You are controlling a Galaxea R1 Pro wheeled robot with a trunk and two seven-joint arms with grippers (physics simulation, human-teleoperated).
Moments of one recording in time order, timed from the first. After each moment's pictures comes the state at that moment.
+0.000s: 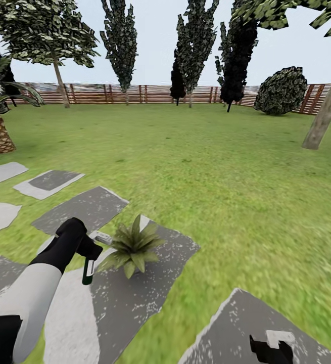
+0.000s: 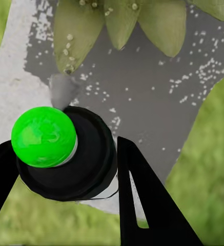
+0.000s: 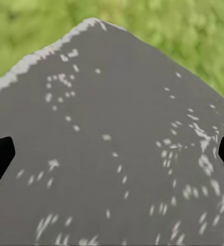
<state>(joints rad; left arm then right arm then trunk) -0.91 0.12 0.02 -0.78 -0.91 1.01 -0.97 -0.47 -0.15 -0.27 -0.05 0.22 -0.39 -0.08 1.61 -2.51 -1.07</state>
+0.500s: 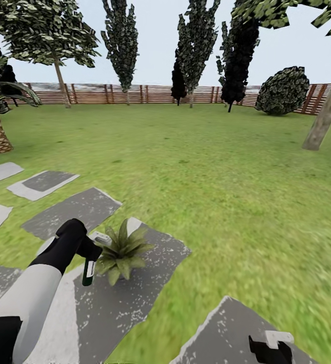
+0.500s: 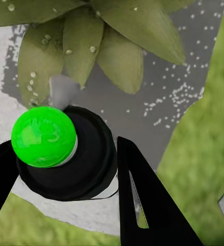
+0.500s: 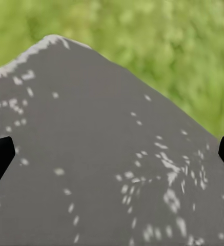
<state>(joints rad) -0.91 0.12 0.02 -0.78 -0.91 1.01 -0.97 -0.47 -0.15 -0.27 -0.05 0.22 -0.39 -0.08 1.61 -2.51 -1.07</state>
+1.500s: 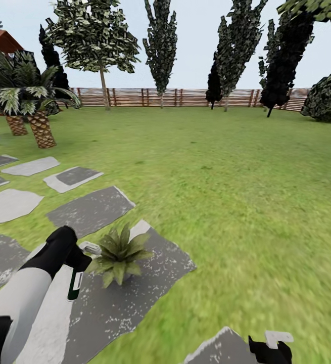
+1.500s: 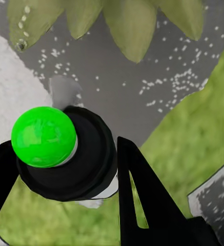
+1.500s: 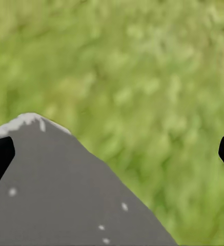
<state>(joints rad) -0.90 0.18 0.02 -0.68 -0.91 1.00 -0.97 -0.47 -0.15 -0.27 -0.05 0.22 -0.39 -0.08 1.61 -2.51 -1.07</state>
